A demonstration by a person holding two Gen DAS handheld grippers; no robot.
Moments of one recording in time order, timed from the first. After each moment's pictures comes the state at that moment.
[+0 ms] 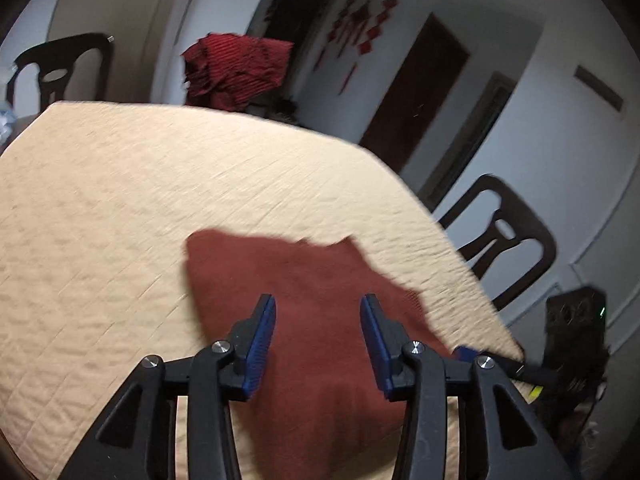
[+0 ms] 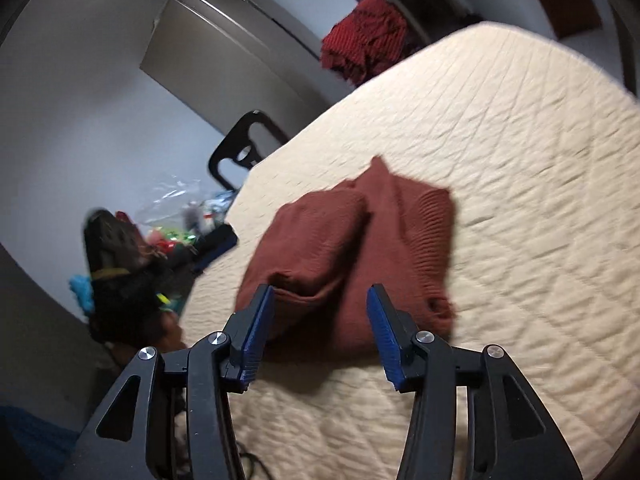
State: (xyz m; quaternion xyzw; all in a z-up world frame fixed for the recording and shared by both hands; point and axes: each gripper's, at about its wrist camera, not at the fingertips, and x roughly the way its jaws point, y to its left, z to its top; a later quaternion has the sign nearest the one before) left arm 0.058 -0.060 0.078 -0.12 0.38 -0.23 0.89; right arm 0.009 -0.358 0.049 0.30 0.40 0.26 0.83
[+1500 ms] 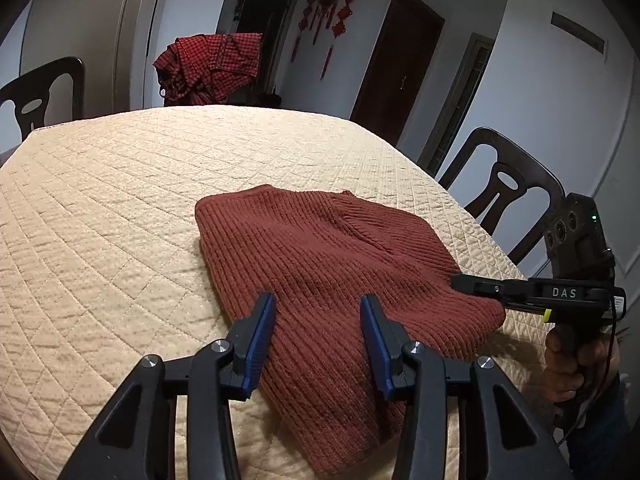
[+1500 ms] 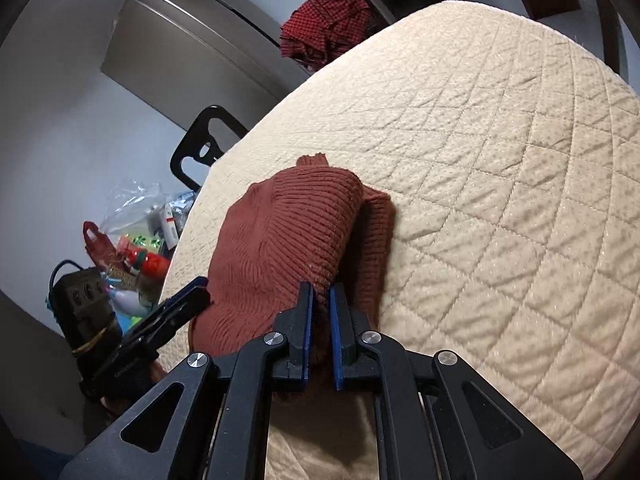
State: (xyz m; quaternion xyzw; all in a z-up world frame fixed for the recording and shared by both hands) left arm 0.055 -0.111 0.049 -0.04 0.37 -0.26 0.89; right arm 0.028 -0.375 0.031 0.27 0.42 0.20 0.84
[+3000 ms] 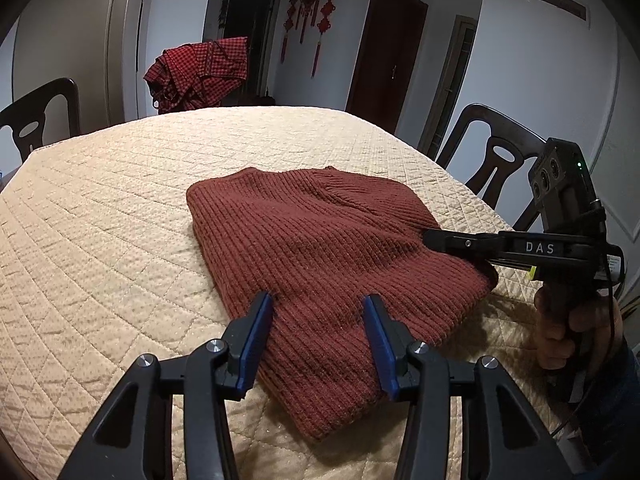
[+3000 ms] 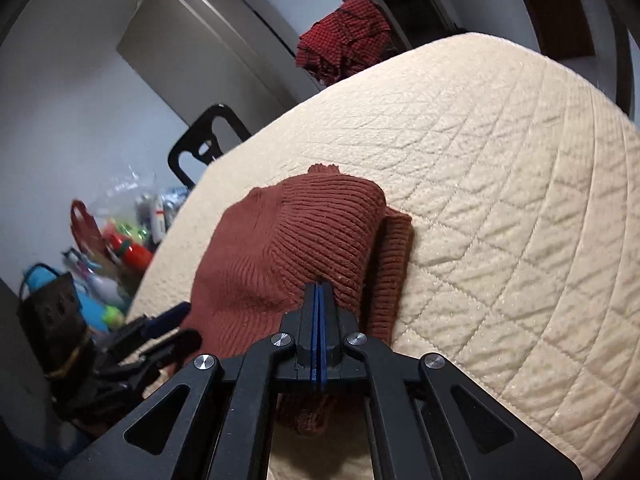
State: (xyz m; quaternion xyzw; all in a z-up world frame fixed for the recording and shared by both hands) left arm 0.031 -0.120 0.042 0.01 0.36 -0.26 0.89; right arm 0.038 -0.354 0.026 0.23 0.39 0.19 0.87
